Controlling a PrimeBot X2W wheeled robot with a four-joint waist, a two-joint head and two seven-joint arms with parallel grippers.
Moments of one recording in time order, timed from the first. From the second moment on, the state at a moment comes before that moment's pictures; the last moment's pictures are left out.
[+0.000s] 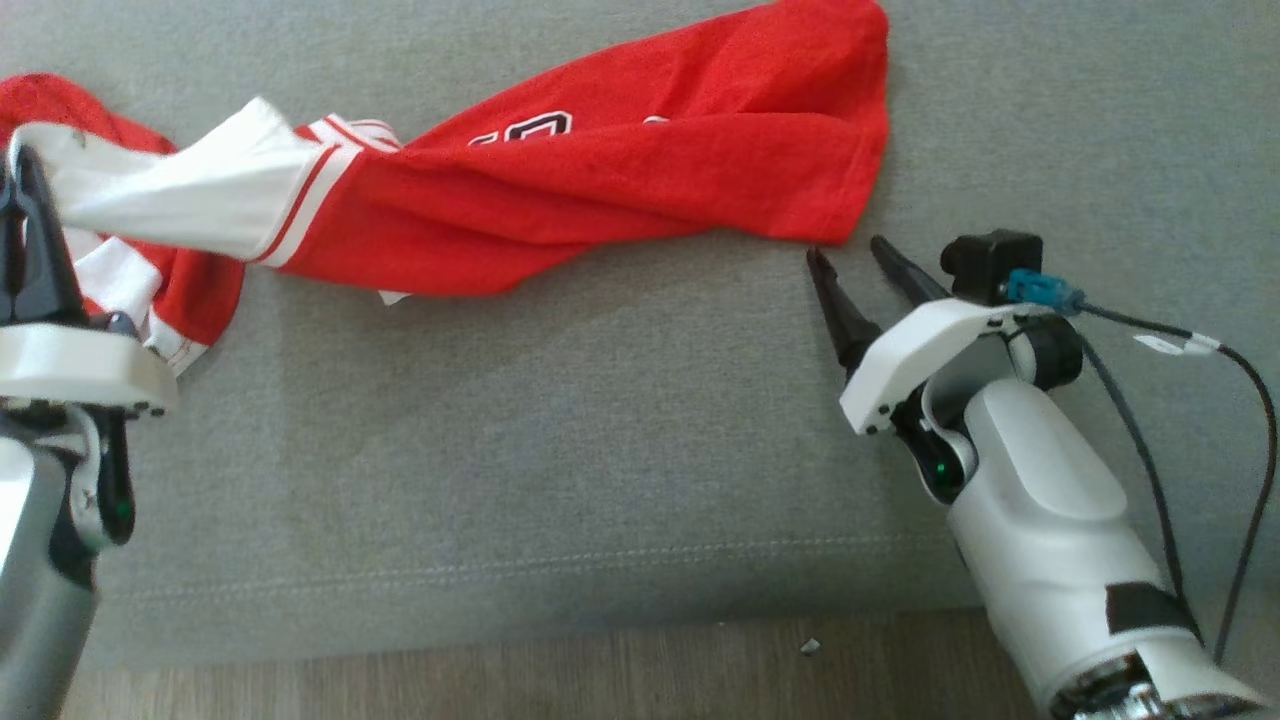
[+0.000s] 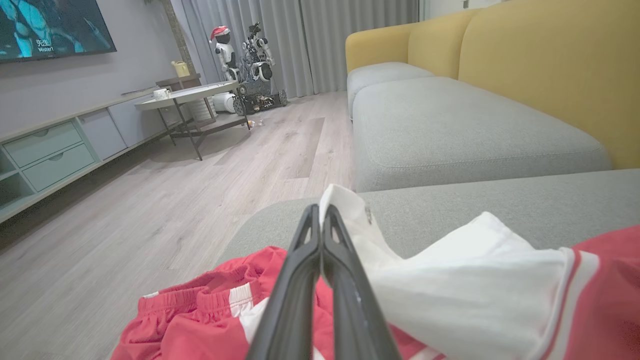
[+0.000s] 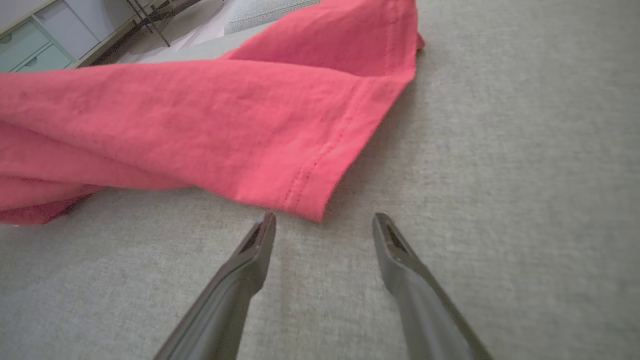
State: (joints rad) left arm -0.38 0.58 -0.32 0.15 -0.51 0.36 -0.25; right arm -0.67 -0.07 0.33 0.94 0.23 0.12 -0.04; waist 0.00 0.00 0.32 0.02
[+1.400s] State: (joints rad) left arm -1.20 0.59 -0.45 0.21 -0.34 0.06 0.04; right arm -1.19 -0.36 0.33 0.72 0.73 0.12 0.19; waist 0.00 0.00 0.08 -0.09
